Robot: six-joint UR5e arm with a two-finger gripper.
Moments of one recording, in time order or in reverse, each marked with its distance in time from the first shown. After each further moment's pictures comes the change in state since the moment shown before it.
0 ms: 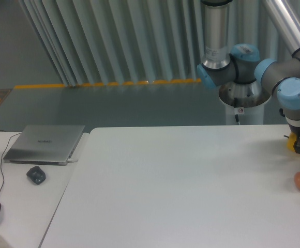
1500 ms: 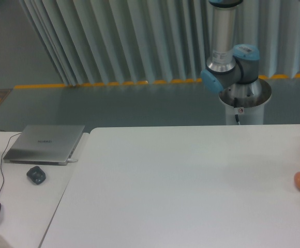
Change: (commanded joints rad) arm 0.348 -0.077 0.414 -0.282 -0.423 -0.019
